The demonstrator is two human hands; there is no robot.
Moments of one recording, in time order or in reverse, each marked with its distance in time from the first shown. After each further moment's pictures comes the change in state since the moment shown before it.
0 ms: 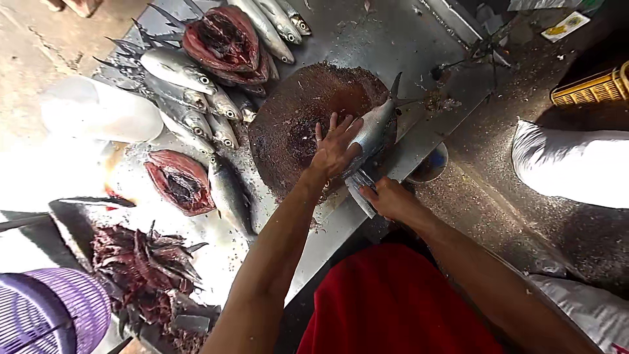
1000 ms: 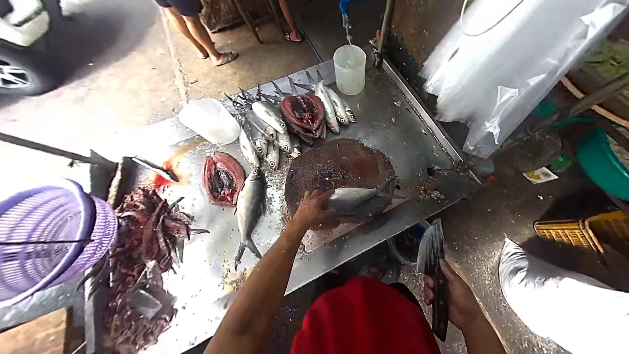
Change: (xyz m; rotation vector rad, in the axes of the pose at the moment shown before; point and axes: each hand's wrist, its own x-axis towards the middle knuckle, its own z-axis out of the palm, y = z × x) left_hand -0.100 0.005 -0.034 -0.018 0.072 -0.450; right_hand -0.089 0.183 -0.042 1.294 0.060 -0.103
